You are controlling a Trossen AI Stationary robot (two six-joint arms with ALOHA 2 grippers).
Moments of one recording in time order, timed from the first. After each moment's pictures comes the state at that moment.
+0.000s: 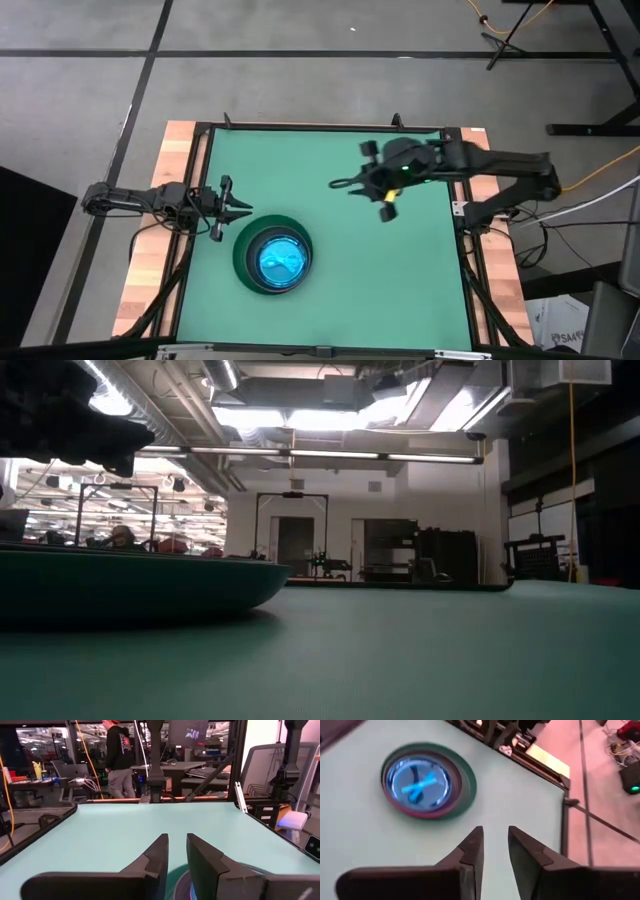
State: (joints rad) left arm -0.09 0.01 0.01 0.02 -0.08 0.01; right arm 0.03 1.45 1.61 -0.80 -0.01 -0.48
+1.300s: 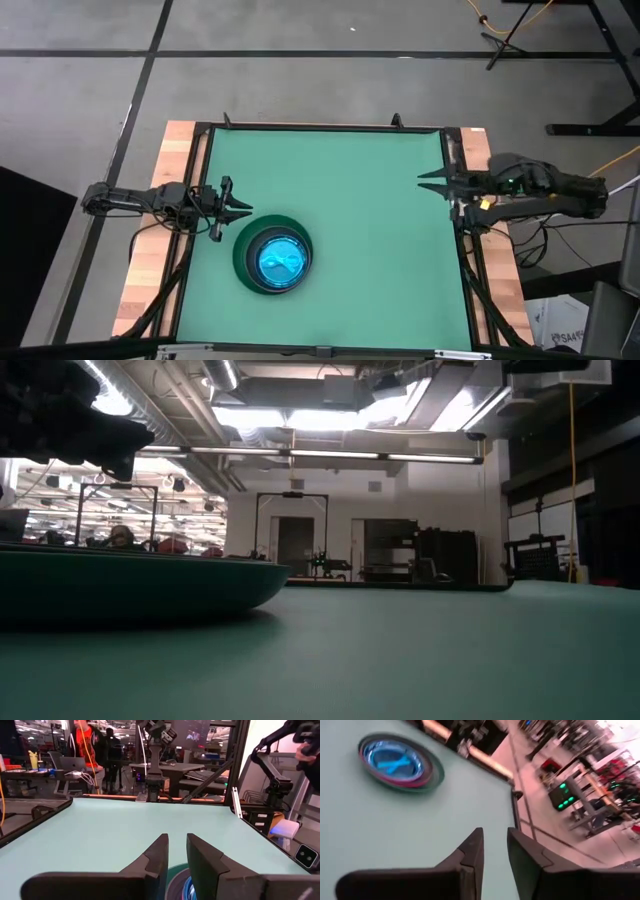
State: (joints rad) left arm -0.09 0.01 0.01 0.02 -0.08 -0.07; right arm 0.03 0.55 0.88 -0.69 0.16 -0.57
